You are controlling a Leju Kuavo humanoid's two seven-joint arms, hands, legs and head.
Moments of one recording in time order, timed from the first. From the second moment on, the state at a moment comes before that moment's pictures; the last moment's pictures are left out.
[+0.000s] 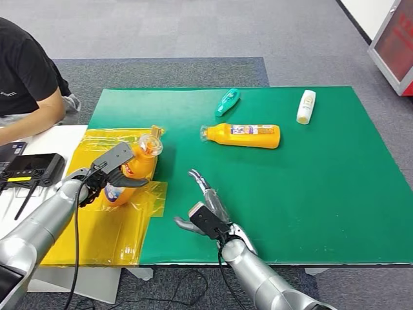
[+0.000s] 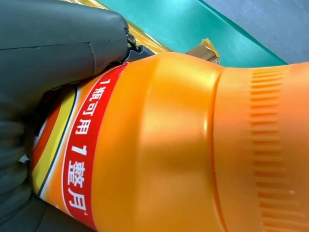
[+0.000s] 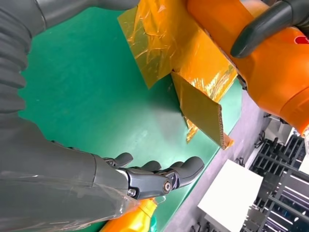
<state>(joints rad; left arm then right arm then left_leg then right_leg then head) -0.74 0.19 -0.64 -0.63 -0.11 -0.32 -0.32 -0.46 0.23 0.53 -0.56 0.35 -0.24 -0.66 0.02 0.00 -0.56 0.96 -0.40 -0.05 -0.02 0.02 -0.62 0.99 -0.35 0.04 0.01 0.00</state>
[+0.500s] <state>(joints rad) -0.74 0.19 -0.64 -0.62 -0.11 -0.35 -0.36 -0.47 0.23 0.54 -0.56 0.34 -0.24 -0.66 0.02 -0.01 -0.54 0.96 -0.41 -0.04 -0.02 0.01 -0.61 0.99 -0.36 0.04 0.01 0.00</state>
